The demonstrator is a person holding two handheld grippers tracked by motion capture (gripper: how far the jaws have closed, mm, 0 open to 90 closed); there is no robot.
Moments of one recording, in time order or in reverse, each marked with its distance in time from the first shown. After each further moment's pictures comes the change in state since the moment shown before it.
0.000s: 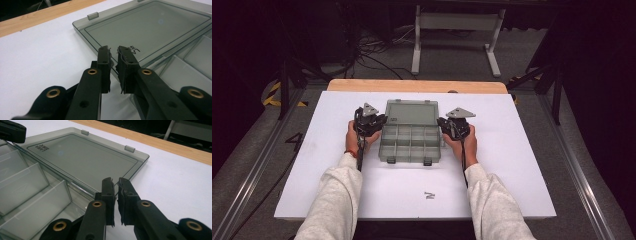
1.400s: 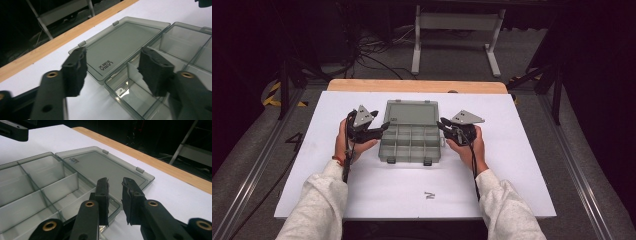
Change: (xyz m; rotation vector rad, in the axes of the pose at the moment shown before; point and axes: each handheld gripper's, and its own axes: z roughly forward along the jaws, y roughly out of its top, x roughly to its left) left arm -0.024 0.010 -0.065 -0.131 -0.035 0.193; right arm 0.014 0.011 -0.051 -0.102 0.083 -0.128
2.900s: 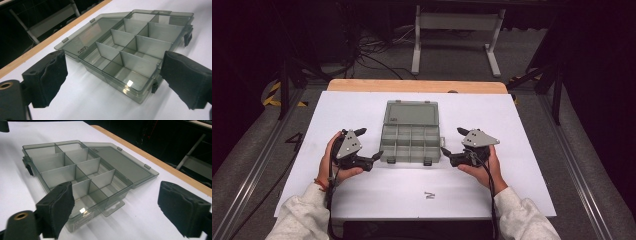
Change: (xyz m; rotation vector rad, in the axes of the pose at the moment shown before) left arm -0.032 -0.035 -0.060 -0.041 -0.084 0.118; right arm 0.019 -0.023 -0.060 -0.021 0.054 -0.124
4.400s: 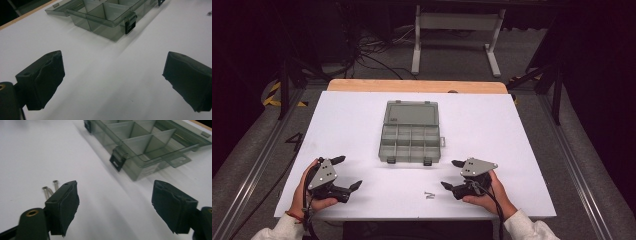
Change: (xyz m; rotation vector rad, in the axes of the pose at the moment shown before) left arm -0.023 -0.061 -0.063 0.072 -0.048 -0.067; right arm 0.049 -0.035 -0.030 0.150 0.224 -0.021
